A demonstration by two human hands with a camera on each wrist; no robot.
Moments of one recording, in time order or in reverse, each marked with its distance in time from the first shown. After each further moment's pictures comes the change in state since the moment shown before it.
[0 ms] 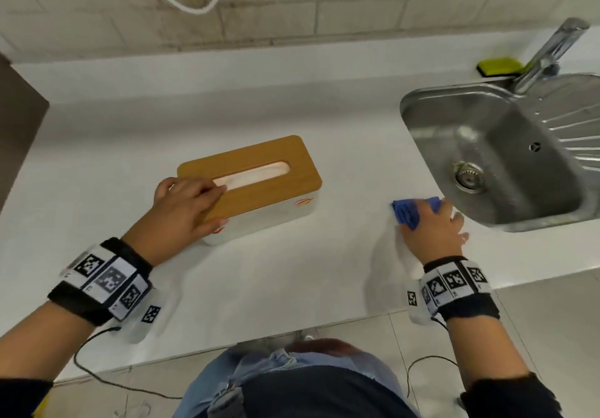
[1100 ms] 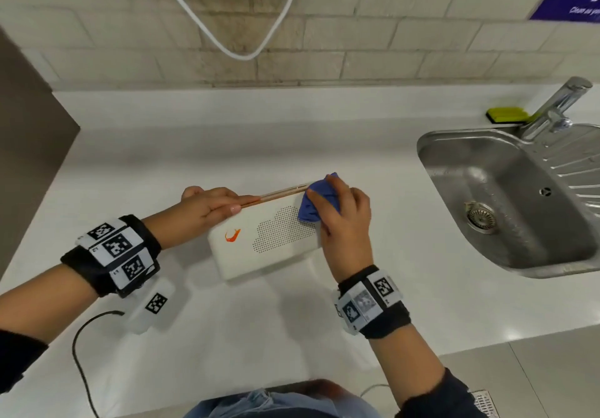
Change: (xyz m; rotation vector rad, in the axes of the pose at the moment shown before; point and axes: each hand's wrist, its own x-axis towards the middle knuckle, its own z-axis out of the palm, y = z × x) left_hand 0.036 -0.053 -0.029 -0.474 -0.148 0.015; right_hand -0.053 -0.181 0.007 0.451 0.478 -0.799
